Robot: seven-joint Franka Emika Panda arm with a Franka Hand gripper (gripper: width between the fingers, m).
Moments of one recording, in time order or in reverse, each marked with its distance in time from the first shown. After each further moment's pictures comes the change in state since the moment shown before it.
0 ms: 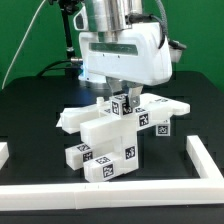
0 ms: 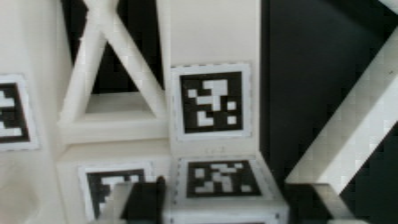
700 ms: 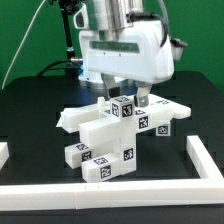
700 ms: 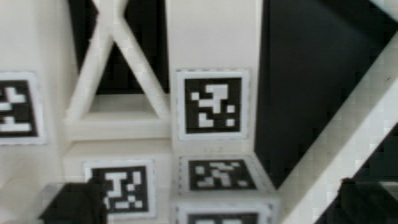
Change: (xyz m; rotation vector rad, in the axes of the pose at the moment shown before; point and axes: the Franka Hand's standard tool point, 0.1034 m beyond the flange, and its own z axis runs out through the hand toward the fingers) arm -0.006 -0.003 -0.017 -0.002 -0.027 -0.031
